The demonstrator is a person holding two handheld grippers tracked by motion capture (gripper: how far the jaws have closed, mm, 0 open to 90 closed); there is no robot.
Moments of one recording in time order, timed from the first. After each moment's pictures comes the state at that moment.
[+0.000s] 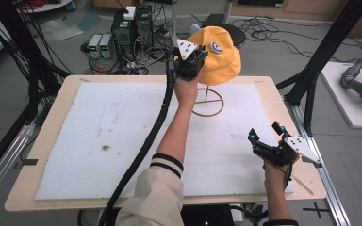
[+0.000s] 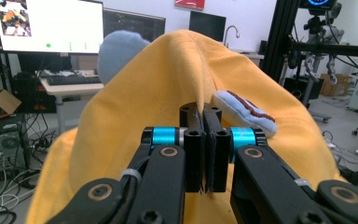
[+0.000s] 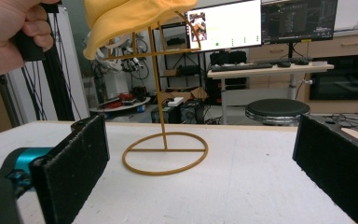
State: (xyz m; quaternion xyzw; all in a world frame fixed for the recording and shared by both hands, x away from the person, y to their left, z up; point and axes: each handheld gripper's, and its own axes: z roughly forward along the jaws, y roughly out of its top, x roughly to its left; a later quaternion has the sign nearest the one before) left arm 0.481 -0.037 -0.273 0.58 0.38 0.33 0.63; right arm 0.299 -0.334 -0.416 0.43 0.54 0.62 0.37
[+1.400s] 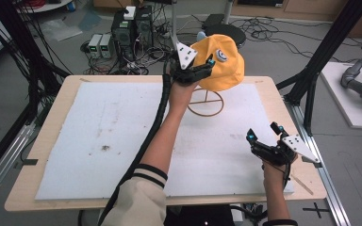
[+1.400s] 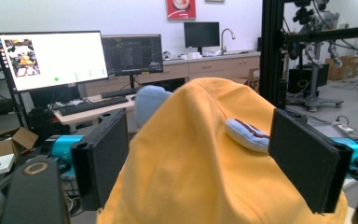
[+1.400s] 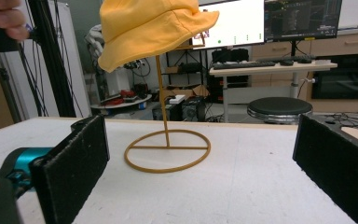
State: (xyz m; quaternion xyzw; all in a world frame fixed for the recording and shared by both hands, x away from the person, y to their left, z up) left arm 0.450 -0.019 -0.264 0.60 0.32 0.39 0.62; right arm 0.300 -0.330 -0.417 0.43 0.55 0.61 0.37
